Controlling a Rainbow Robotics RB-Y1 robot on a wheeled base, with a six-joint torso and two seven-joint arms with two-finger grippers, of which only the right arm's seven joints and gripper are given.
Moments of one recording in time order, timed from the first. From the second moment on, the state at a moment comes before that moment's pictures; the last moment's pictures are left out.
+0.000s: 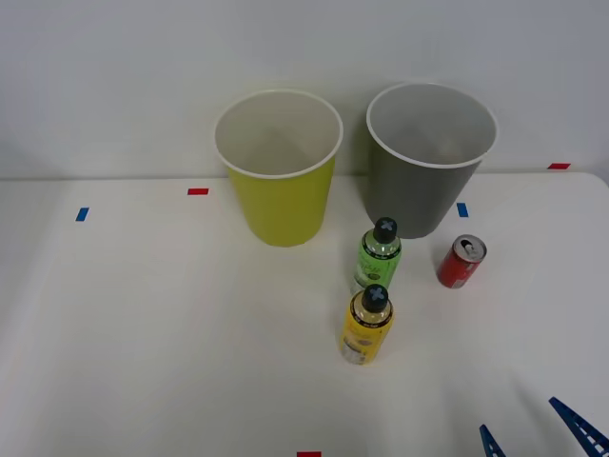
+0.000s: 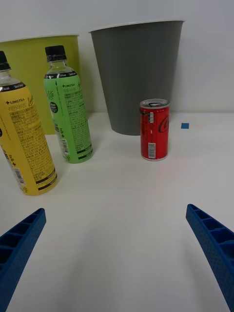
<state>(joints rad) 0.86 -0.23 -0.10 -1.76 0.59 -0.91 0.77</state>
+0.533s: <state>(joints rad) 0.86 -0.23 -0.10 -1.76 0.59 -0.91 0.77</state>
